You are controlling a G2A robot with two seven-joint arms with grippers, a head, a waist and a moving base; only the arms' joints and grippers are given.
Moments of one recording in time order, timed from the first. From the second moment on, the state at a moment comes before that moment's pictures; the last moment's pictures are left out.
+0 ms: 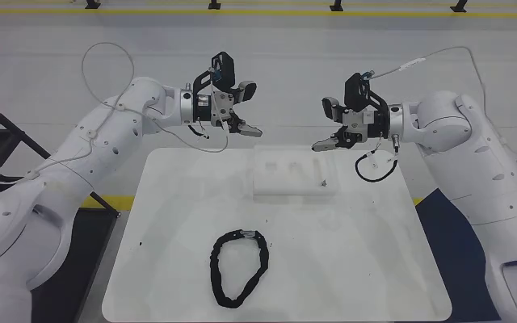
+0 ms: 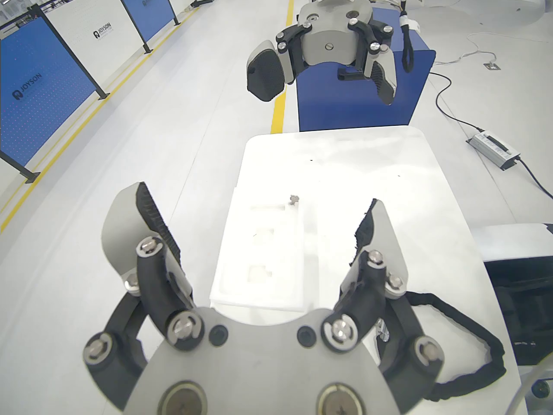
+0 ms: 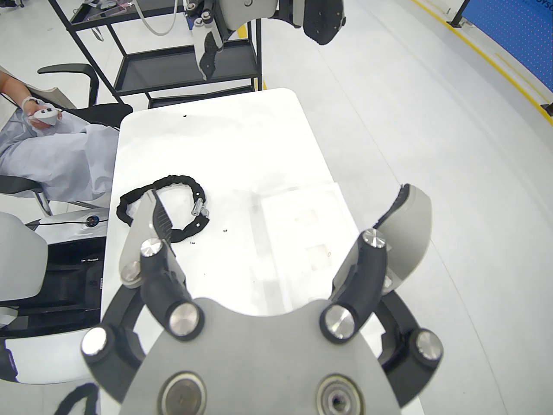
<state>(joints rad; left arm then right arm) 0.03 -1.04 -0.17 -0.92 0.60 -1.01 0.19 -0.39 -0.99 0.85 -1.18 -0.22 -1.01 0.81</state>
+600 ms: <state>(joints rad) 0.03 -1.04 -0.17 -0.92 0.60 -1.01 0.19 -0.41 -0.99 0.83 -1.12 -0.28 -0.91 0.79</state>
